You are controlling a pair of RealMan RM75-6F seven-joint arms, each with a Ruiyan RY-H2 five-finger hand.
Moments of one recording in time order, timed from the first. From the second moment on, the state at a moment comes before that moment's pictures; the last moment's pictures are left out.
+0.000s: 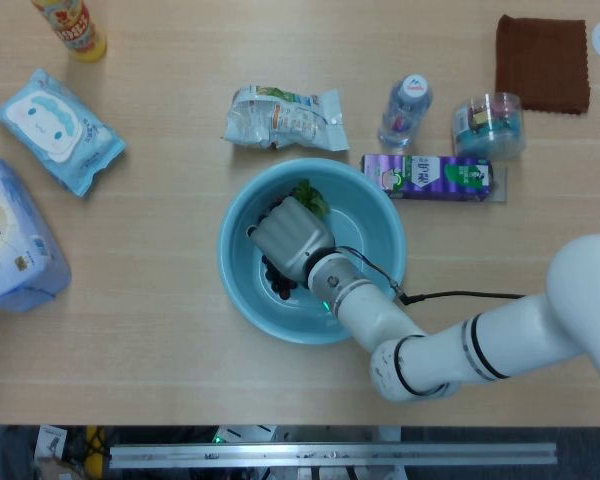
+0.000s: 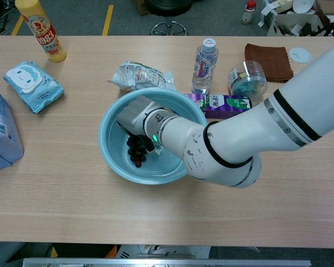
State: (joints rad) left arm 0.04 -0.89 0.06 -1.74 1.58 1.54 -0.28; right arm 1.46 -1.85 0.11 -1.55 -0.14 0.95 -1.13
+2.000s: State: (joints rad) left arm 0.03 -0.88 0.07 -1.75 1.59 1.53 -0.30; right arm 1.34 -1.99 0.04 -1.40 -0.40 1.05 -1.25
